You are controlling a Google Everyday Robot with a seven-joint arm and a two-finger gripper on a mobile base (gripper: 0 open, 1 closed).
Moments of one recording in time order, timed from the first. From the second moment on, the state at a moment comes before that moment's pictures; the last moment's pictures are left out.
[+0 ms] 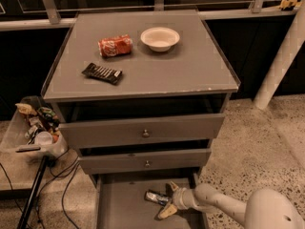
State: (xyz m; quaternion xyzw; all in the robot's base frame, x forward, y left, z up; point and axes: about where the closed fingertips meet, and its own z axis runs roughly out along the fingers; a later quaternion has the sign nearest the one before) arm 0.541 -0.090 0.137 -0.49 0.77 0.23 0.33
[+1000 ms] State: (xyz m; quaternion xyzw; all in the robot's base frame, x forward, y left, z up) arm 0.541 -0.090 0.137 -0.49 0.77 0.23 0.33
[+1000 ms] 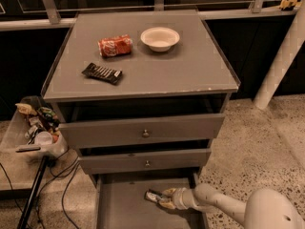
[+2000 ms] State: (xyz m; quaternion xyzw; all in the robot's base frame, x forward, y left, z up) arm 0.530 -0.097 0.144 -0.50 0.77 0.24 0.33
